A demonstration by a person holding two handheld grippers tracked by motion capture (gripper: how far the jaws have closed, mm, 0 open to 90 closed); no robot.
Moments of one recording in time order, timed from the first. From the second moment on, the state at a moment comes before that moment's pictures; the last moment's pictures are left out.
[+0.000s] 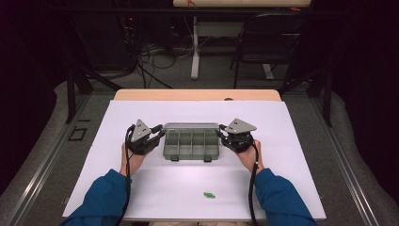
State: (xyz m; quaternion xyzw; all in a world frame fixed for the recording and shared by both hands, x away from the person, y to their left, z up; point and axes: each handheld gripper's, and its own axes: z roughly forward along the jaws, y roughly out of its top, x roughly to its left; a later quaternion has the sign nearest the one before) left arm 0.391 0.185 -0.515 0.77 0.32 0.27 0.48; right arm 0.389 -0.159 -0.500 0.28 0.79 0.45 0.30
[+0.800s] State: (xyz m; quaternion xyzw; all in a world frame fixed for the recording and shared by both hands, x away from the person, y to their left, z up) left arm 0.405 0.186 -0.506 0.76 0.32 0.27 0.49; right arm 0.402 -0.160 -0.490 0.29 0.79 0.45 0.29
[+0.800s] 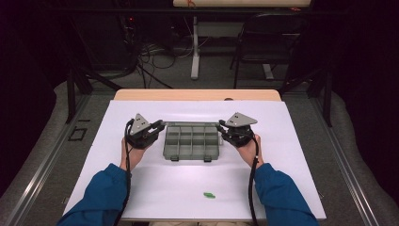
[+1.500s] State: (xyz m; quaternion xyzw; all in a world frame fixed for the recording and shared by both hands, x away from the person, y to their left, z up) left arm 0.417 0.186 -0.503 0.76 0.33 0.26 0.50; right arm 0.416 -0.158 -0.486 0.31 0.79 0.45 0.29
